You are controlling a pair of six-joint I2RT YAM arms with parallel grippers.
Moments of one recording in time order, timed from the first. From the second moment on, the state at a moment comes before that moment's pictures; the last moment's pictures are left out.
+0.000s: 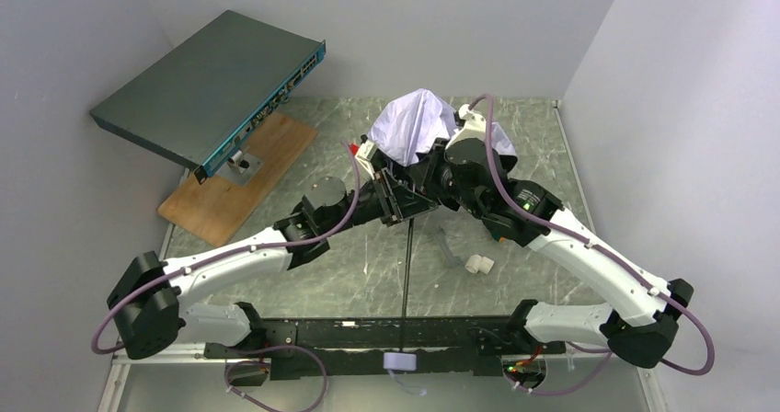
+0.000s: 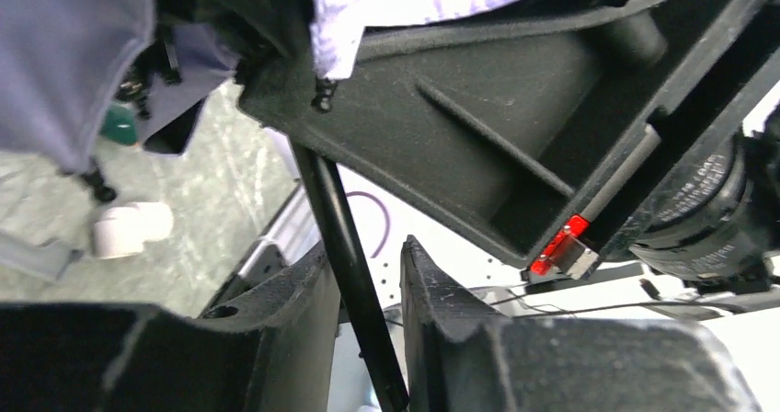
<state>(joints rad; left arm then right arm) -0.93 1.27 0.83 0.53 0.25 -1.18 0.87 1.14 1.30 -0.58 0.36 0.71</state>
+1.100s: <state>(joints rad) -0.93 1.15 0.80 0.30 0.13 -1.22 0.93 1.03 1.35 -0.56 0.50 0.62</state>
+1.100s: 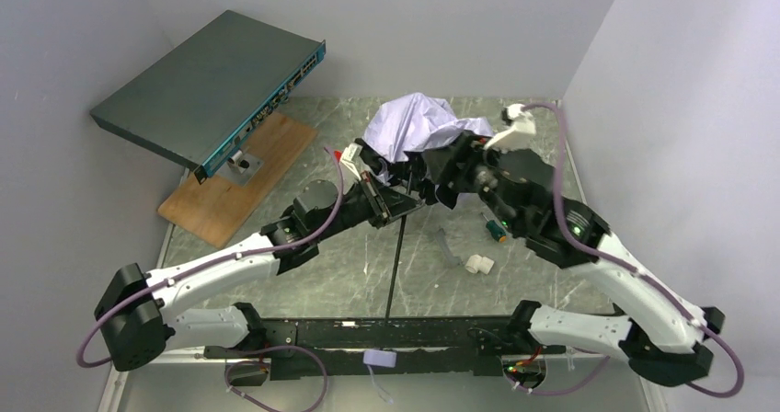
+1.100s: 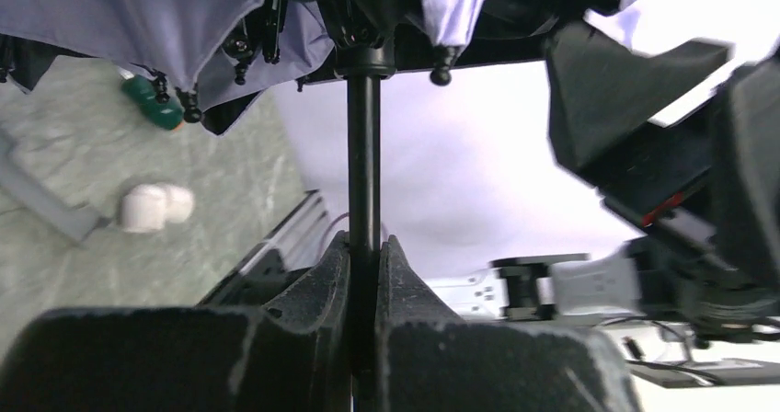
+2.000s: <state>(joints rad) -0.91 1.43 0.79 1.09 0.23 -1.60 0.92 0.91 1.10 -0.29 0.45 0.70</state>
